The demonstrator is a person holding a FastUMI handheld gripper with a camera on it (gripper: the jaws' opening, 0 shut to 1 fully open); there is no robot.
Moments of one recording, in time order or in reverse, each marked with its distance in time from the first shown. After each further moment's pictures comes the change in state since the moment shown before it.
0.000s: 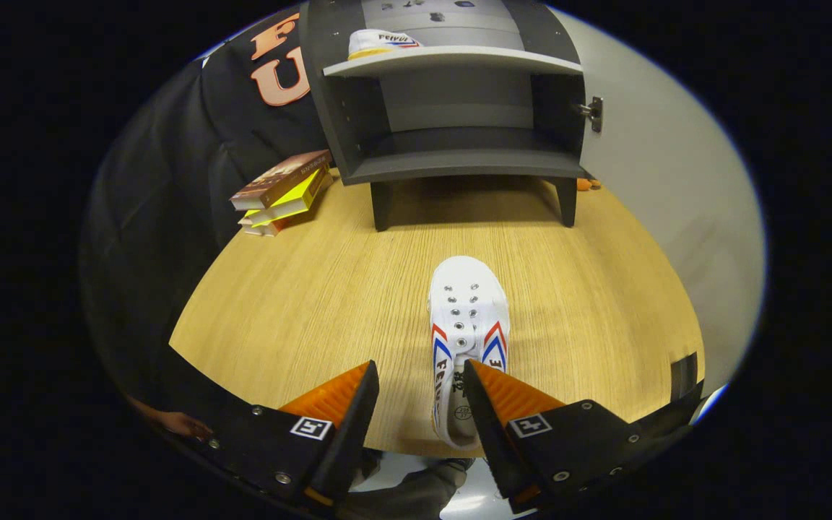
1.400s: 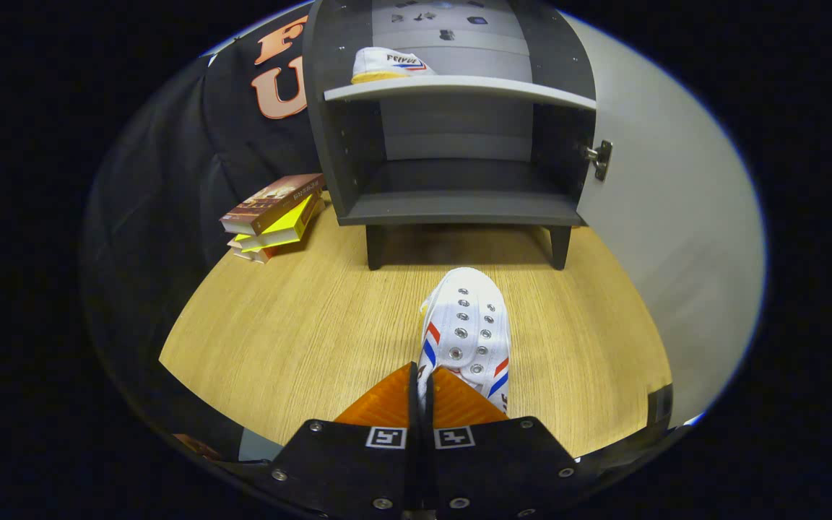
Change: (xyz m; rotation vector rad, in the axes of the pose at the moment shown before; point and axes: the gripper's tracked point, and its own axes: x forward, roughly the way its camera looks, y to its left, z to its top) arm -0.029 -0.002 0.079 -0.044 -0.156 -0.084
